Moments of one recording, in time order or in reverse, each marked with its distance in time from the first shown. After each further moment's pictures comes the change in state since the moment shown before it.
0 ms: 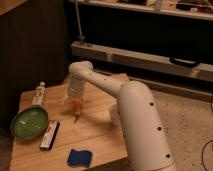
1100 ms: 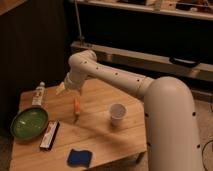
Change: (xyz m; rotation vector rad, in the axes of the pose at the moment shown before) arm -0.016 -0.046 -0.102 0.029 0.253 -0.068
